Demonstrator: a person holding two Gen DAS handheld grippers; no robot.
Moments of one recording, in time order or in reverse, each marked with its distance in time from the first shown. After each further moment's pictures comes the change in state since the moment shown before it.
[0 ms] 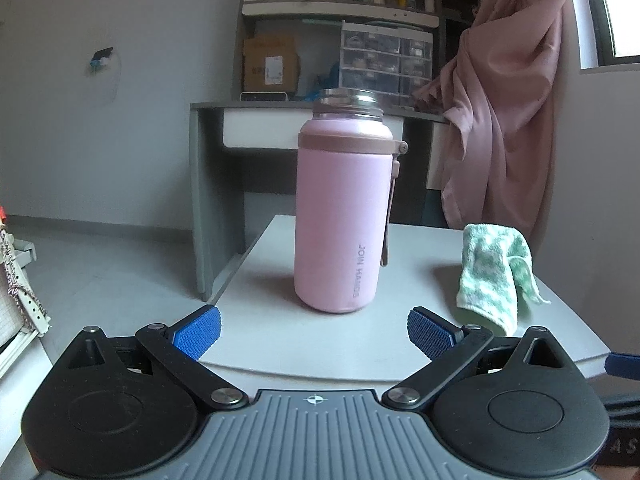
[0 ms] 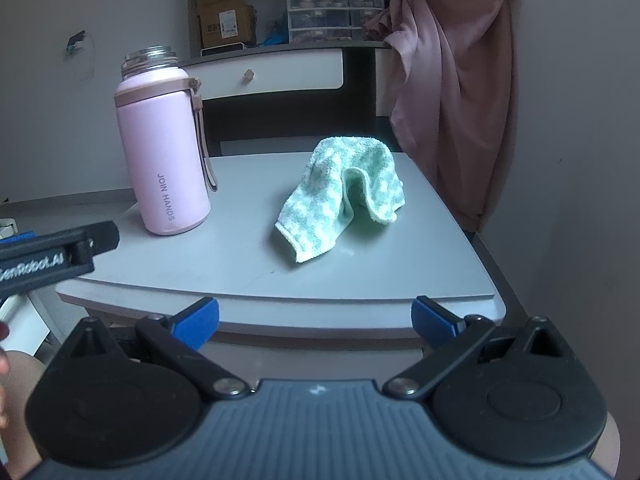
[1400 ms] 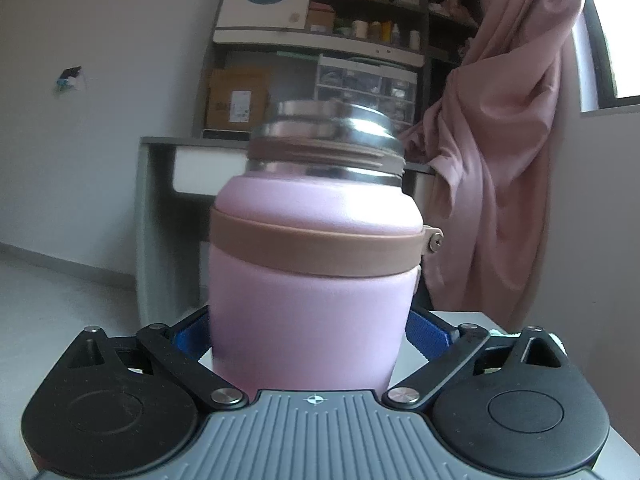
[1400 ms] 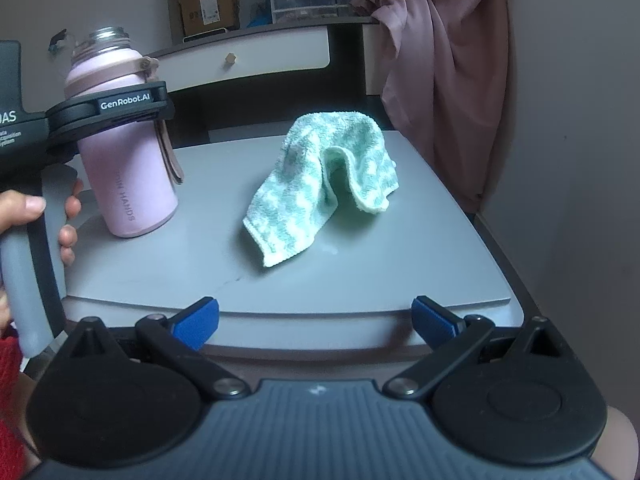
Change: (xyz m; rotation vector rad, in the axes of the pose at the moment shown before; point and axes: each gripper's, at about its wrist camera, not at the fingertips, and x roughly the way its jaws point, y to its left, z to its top) left arm 0.154 -0.010 0.060 -0.025 -0.160 -0.114; right arm 0.056 -0.024 0.007 0.042 0.043 -0.005
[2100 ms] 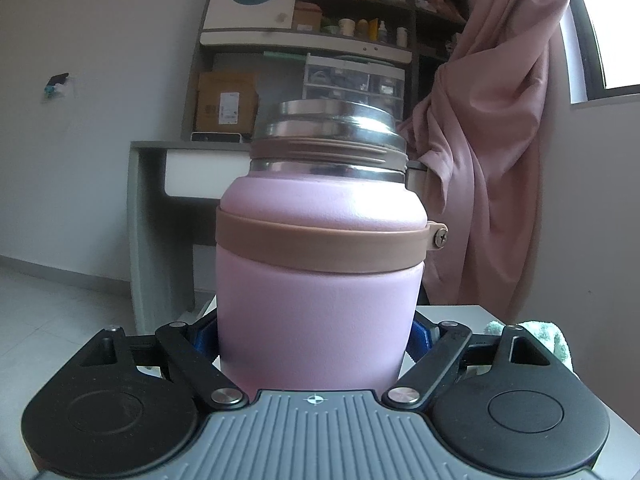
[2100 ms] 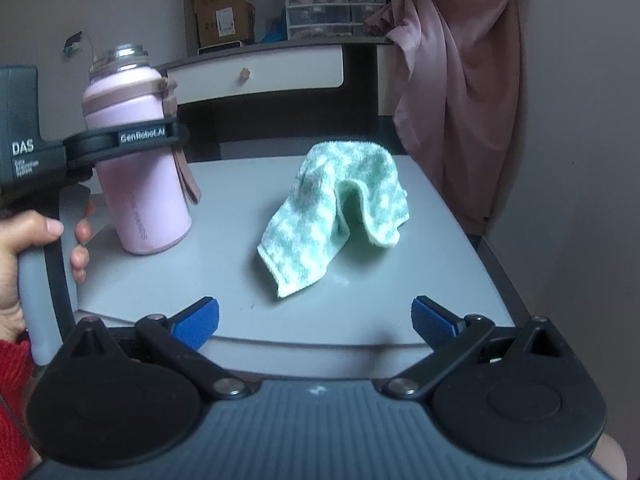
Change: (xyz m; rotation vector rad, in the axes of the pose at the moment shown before) left arm -0.001 0.013 -0.003 0.021 0.000 -0.040; right arm -0.011 0.005 0.014 -0.035 -0.050 0.026
